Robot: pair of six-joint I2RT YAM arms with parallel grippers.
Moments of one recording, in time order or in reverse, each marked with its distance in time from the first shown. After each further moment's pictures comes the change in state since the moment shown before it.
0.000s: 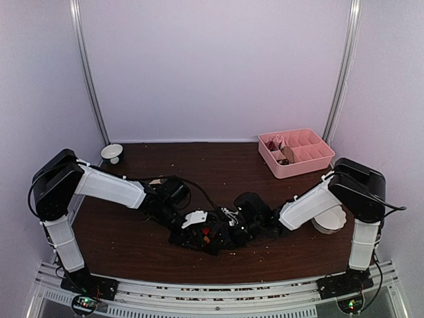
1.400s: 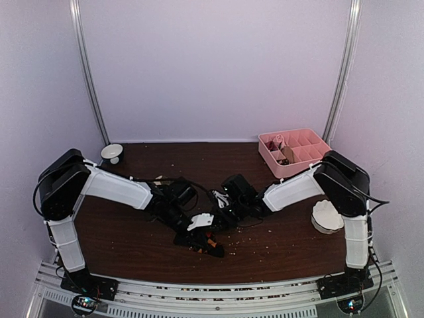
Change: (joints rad) left arm -0.046 0.049 0.054 -0.011 -0.011 0.058; right arm -0.081 0.146 0.324 -0.241 0.052 -0.161
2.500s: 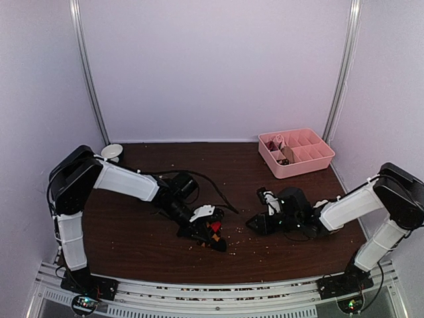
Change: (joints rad) left arm 0.071 0.105 0.115 -0.055 0.117 0.008; right arm -0.121 -0.481 -0.665 0.306 0.300 -0.236
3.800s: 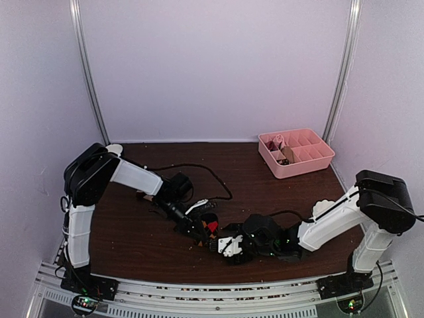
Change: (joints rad) left arm 0.120 0.171 0.099 -0.141 0.322 -0.037; right arm 0.421 0.123 0.111 0.078 0.307 -1.164
